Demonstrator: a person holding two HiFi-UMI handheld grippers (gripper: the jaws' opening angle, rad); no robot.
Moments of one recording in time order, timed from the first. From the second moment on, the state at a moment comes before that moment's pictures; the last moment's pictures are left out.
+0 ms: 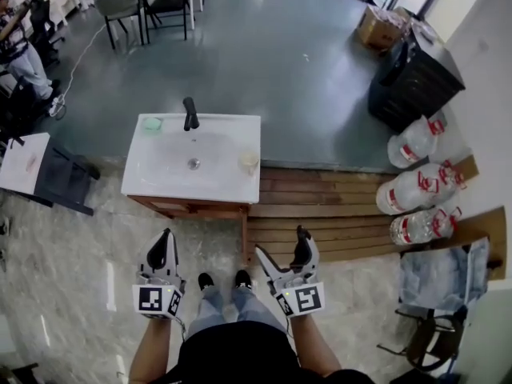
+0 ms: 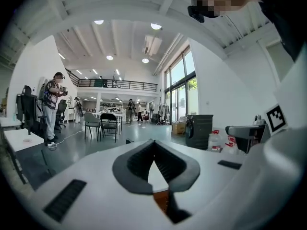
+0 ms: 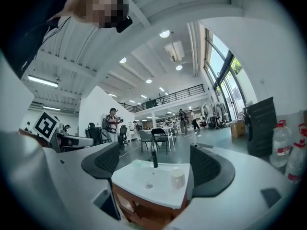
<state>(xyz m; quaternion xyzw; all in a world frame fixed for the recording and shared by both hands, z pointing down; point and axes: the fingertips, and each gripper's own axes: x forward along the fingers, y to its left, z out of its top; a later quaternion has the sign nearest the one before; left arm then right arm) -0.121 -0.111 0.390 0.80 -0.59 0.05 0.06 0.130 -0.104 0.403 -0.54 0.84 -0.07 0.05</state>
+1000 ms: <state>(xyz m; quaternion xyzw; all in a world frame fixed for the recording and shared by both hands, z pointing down) -0.059 -0.284 0.613 0.86 -0.48 0.10 0.11 0.109 -0.298 0.642 -0.63 0.77 -0.13 -0.05</state>
